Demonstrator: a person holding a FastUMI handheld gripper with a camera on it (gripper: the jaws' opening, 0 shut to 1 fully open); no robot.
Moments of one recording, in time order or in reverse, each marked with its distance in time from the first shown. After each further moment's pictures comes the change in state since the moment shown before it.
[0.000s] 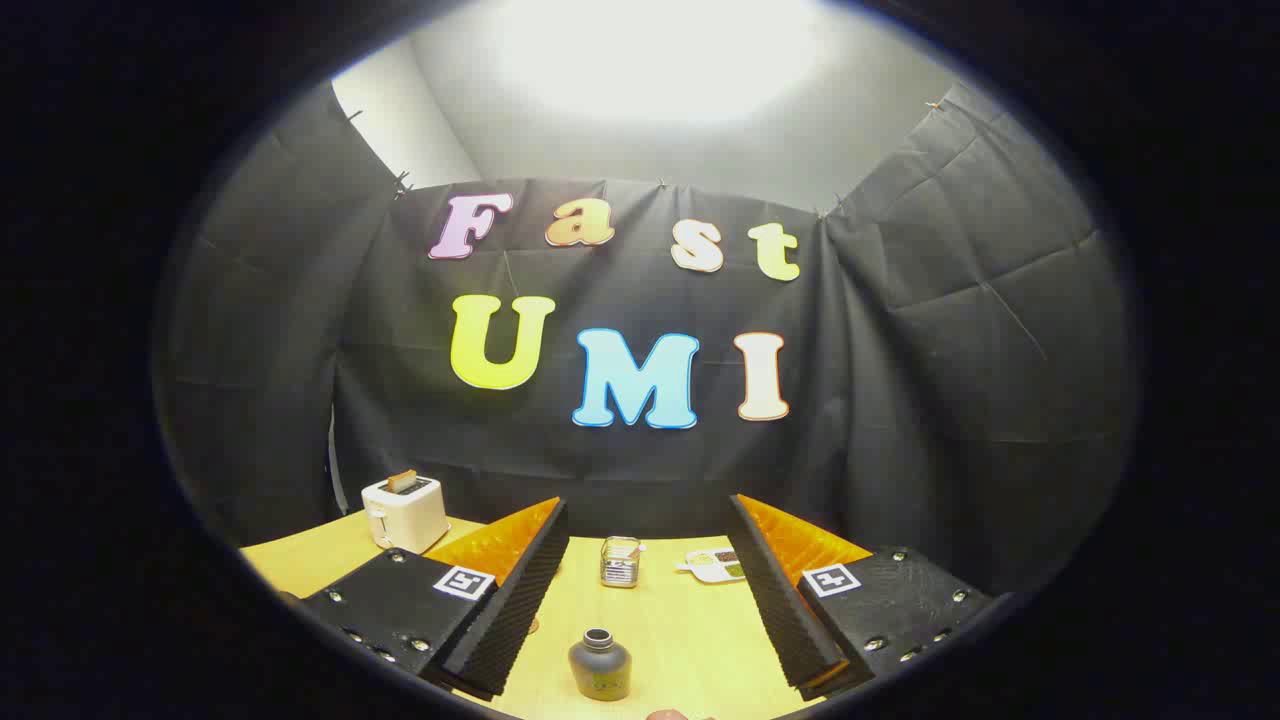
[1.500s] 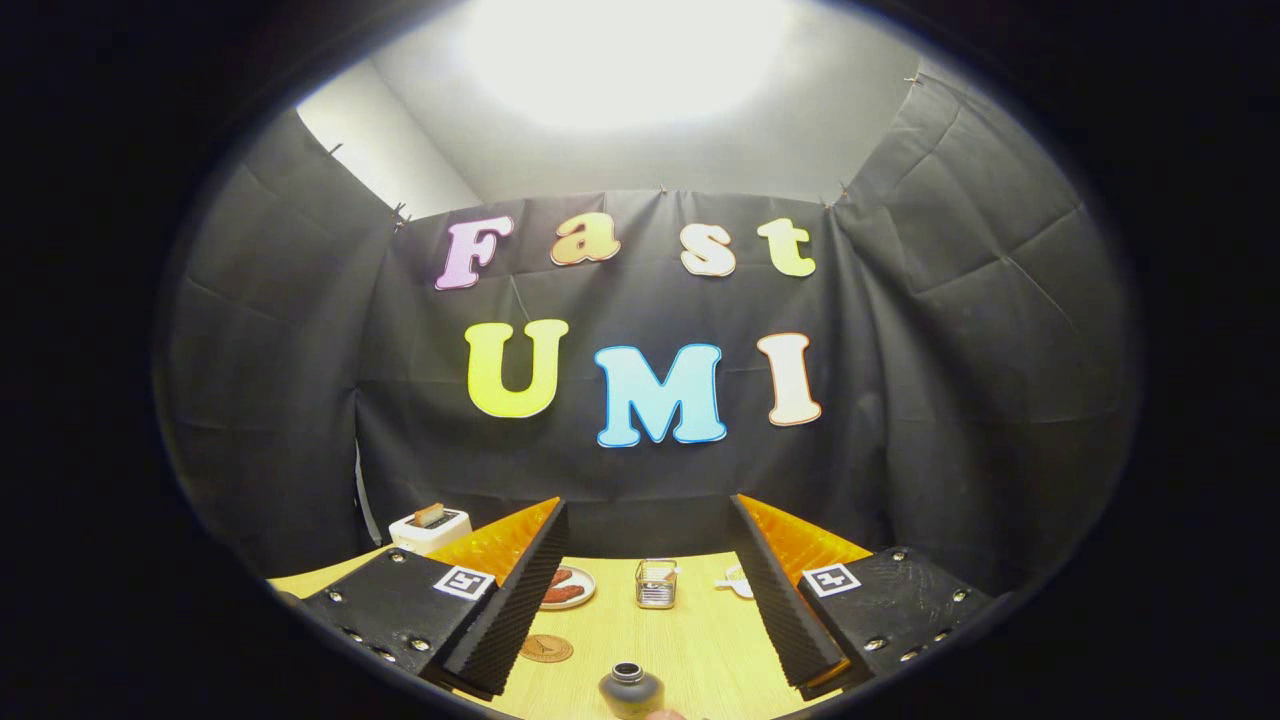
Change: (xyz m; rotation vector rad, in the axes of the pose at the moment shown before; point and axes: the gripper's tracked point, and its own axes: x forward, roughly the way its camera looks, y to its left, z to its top) arm 0.036 0.003 0.016 0.083 -0.043 0.077
